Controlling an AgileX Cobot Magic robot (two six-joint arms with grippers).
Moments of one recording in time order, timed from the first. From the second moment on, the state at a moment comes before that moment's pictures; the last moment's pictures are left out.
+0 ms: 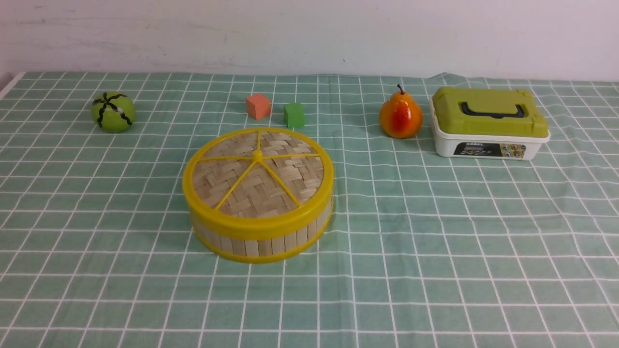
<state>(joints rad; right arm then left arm) -0.03 -0.01 0.02 0.02 0.39 0.13 -0.06 -0.01 0.03 0.07 0.38 -0.40</state>
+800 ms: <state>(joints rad) -0.03 -0.01 0.02 0.02 0.39 0.13 -0.06 -0.01 0.03 -0.25 0.38 -0.66</state>
